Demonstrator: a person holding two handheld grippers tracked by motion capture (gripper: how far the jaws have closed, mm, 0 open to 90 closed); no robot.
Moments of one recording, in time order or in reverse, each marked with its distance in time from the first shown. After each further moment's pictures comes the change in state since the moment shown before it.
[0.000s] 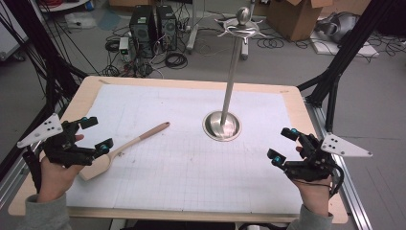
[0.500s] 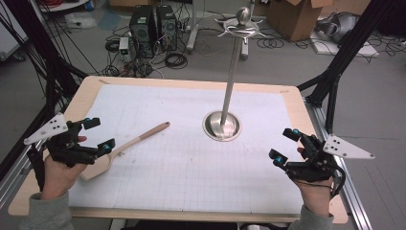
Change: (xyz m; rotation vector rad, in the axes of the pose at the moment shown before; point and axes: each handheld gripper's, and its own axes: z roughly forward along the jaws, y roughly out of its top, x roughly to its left) left arm 0.005 -0.004 0.005 0.031 -0.002 0.000; right arm -0.001 -0.002 -0.003 -0.008 -0.012 -0.007
